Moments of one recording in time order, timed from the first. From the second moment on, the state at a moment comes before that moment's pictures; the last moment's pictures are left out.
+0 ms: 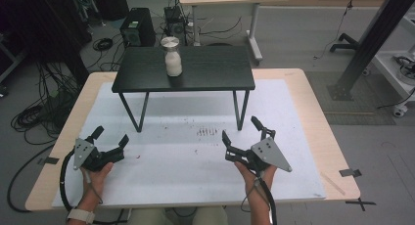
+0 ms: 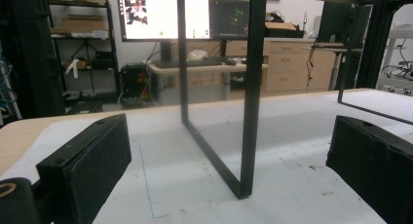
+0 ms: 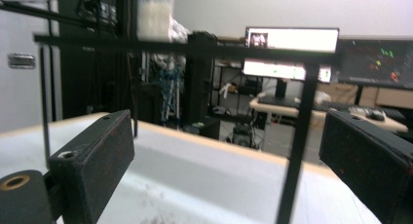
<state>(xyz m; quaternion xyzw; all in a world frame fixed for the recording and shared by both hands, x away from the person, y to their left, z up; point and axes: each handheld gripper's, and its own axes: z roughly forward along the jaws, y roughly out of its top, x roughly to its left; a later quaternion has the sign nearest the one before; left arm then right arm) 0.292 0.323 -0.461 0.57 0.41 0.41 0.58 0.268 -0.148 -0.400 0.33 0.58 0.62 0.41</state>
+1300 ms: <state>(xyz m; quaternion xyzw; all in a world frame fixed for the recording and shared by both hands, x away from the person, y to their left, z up) 0.292 0.323 -0.461 0.57 0.41 0.41 0.58 0.275 -0.178 -0.480 0.40 0.56 0.59 0.41</state>
